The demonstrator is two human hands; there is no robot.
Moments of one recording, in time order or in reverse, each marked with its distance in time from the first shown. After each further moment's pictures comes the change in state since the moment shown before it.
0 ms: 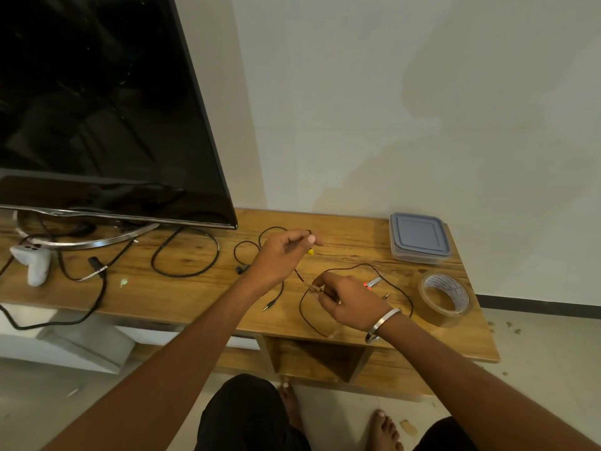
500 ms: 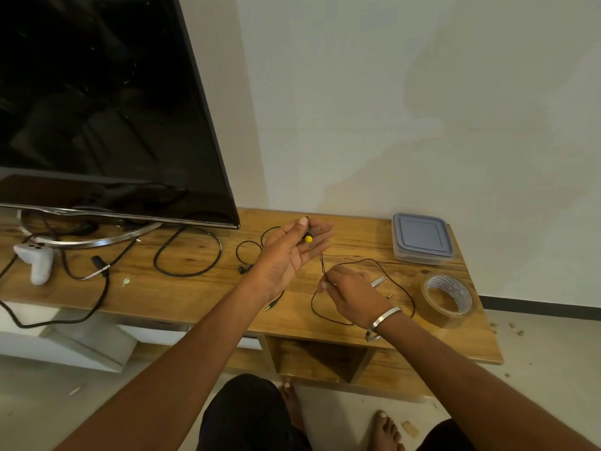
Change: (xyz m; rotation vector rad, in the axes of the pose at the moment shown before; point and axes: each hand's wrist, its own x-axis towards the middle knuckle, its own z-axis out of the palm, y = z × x) left_hand -0.005 0.029 0.012 -0.808 0.037 -0.193; right_hand 0.009 0.012 0.006 -0.110 0.020 0.061
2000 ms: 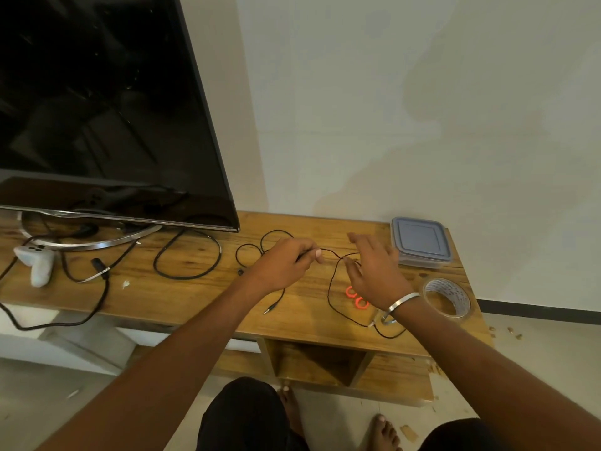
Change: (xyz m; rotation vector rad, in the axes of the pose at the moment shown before) left_hand 0.015 -0.002 -0.029 1.350 -0.160 0.160; right_hand 0.005 0.012 -0.041 -0.157 0.262 0.136
